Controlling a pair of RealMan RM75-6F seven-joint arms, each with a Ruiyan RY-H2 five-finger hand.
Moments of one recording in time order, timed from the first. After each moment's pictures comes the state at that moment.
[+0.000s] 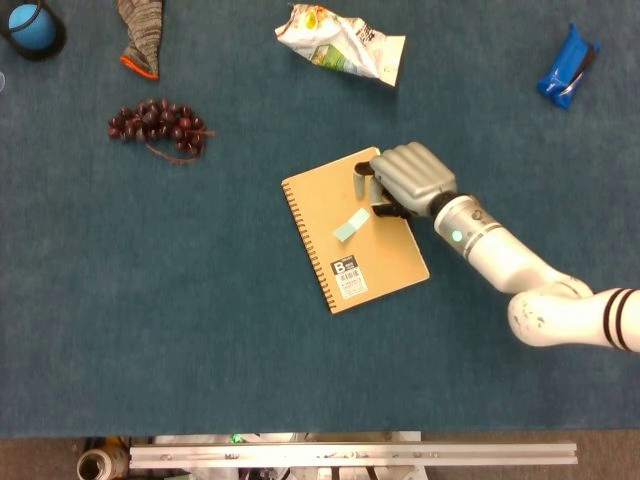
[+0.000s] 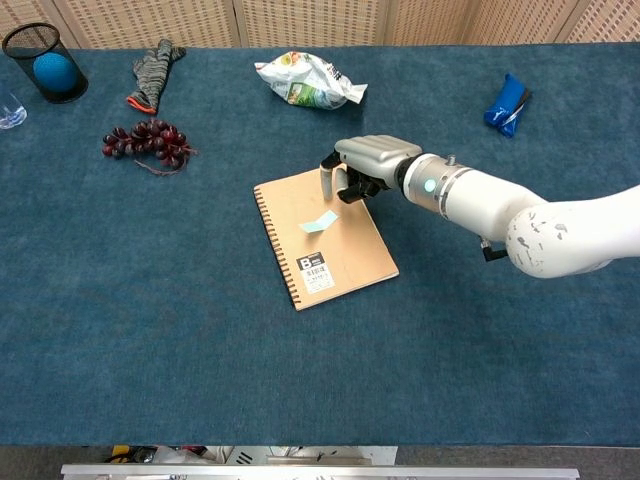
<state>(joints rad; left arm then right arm) 0.00 -1.11 -0.05 -1.53 1.39 1.48 0.00 0.98 -1.72 0.14 -1.28 -0.89 0.67 -0.26</state>
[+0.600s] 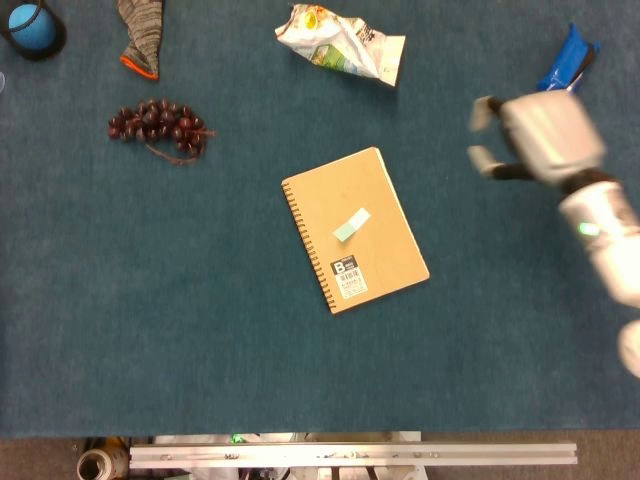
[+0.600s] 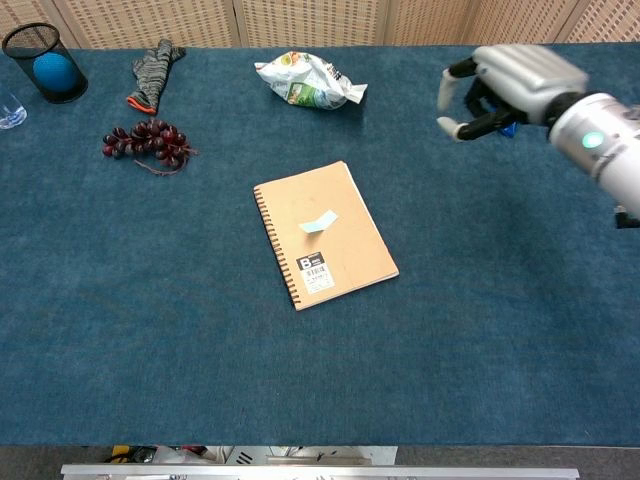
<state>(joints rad) -0.03 -1.12 -0.06 -1.54 1.40 1.47 0.02 0.73 -1.38 0.09 -1.59 -1.02 1.11 -0.31</state>
